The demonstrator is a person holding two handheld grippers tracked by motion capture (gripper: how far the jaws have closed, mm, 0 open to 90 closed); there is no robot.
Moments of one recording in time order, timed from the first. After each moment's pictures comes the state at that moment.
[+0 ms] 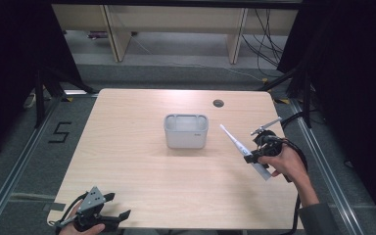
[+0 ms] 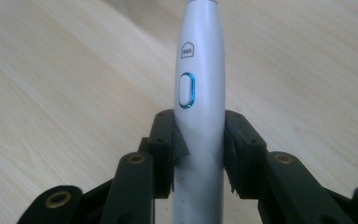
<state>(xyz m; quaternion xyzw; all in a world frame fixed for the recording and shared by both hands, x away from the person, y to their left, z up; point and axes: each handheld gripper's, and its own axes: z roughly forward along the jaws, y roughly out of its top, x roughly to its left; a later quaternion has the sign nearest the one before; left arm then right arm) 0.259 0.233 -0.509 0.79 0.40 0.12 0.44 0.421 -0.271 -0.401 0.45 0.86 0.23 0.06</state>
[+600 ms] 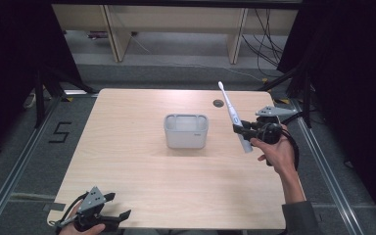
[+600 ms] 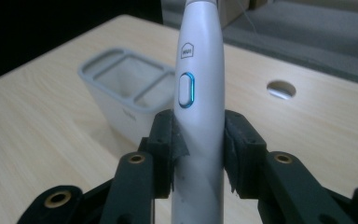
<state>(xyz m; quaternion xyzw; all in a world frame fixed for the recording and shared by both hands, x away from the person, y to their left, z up) 0.259 0.233 -0.508 0.80 0.40 0.13 0.44 0.433 -0.252 -0.369 0.40 0.77 0.47 0.17</state>
